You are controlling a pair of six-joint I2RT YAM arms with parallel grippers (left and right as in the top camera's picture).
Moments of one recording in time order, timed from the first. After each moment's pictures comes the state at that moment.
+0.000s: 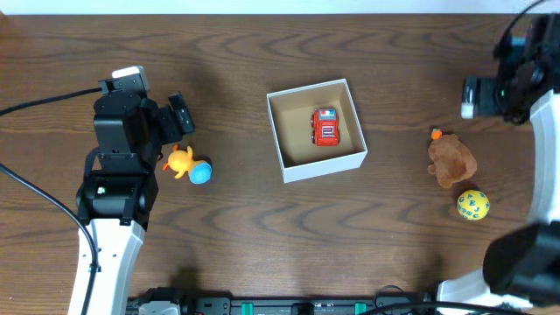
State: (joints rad) left arm -0.02 1.10 0.98 -0.43 -0.11 -0.22; right arm -0.27 1.75 1.63 -1.15 0.02 -0.18
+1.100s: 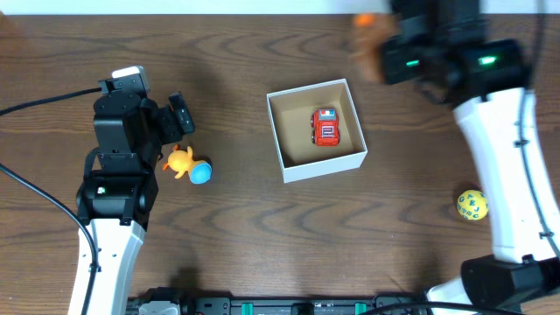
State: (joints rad) left arm -0.02 1.10 0.98 -0.43 -0.11 -0.22; right arm 0.25 1.70 1.89 -1.04 -0.13 -0.01
